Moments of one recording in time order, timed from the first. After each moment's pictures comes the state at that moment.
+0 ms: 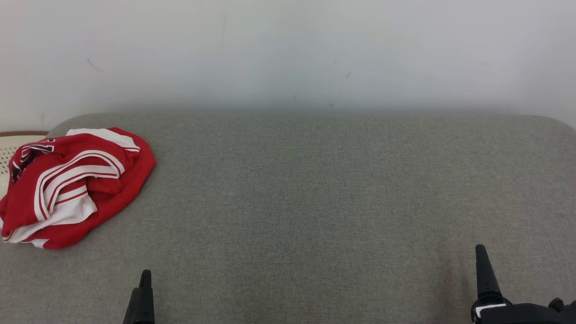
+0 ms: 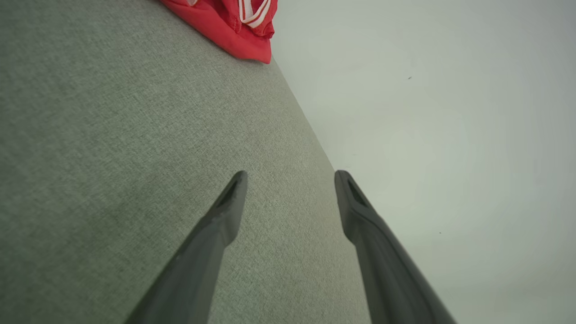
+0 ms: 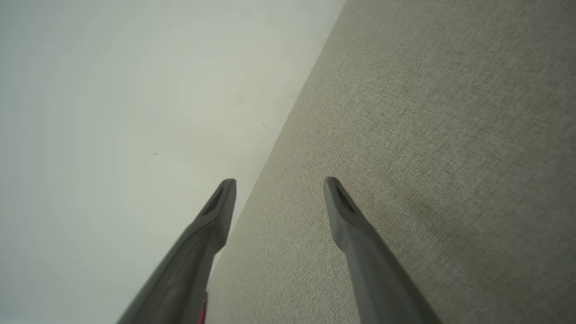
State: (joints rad) left arm -0.06 0.04 -0.01 0.12 -1.07 -0.01 -0.05; right arm -0.03 -0.05 -0.01 0.15 1.06 0.13 -0.04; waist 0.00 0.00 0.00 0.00
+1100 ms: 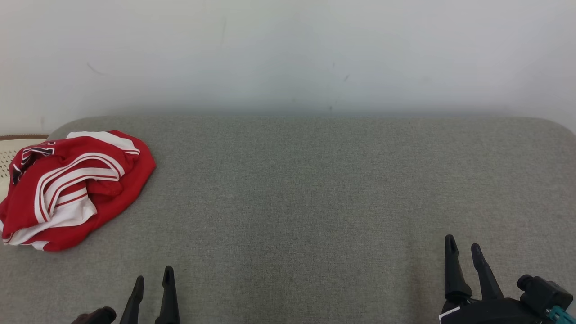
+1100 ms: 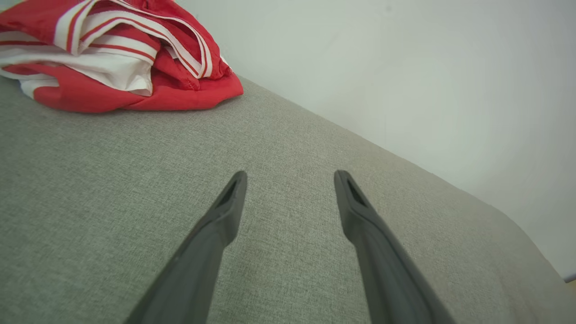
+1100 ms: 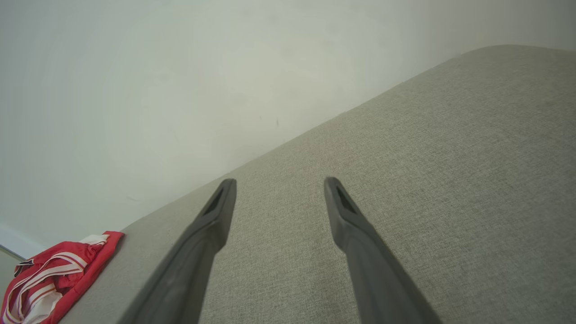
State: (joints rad) left arm -0.06 0.06 -0.09 0.10 -0.54 0.09 -0.14; right arm -0.02 -0.05 0.07 0.10 0.50 0.13 -0.13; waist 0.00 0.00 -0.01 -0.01
